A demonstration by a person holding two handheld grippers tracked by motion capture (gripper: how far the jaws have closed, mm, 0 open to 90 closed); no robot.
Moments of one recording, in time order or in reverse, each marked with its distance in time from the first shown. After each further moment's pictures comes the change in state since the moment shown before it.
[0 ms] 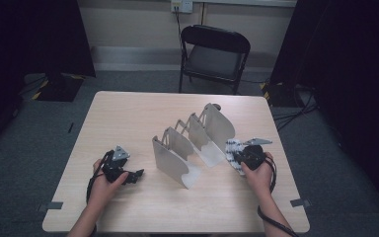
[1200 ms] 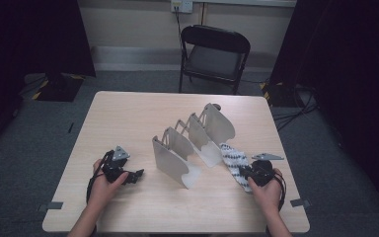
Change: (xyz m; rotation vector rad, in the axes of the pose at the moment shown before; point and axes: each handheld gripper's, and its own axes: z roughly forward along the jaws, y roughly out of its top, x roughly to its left) left arm 0.000 0.000 0.000 0.000 0.001 0.000; right arm 0.012 -0.040 -0.044 0.015 0.009 0.111
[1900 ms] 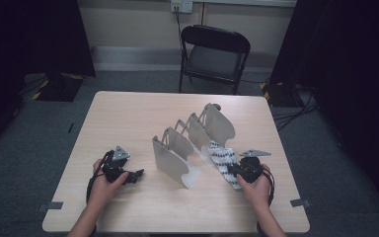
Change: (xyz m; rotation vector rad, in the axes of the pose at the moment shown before) left arm 0.000 0.000 0.000 0.000 0.000 0.000; right arm 0.024 0.014 0.019 0.002 0.083 -0.047
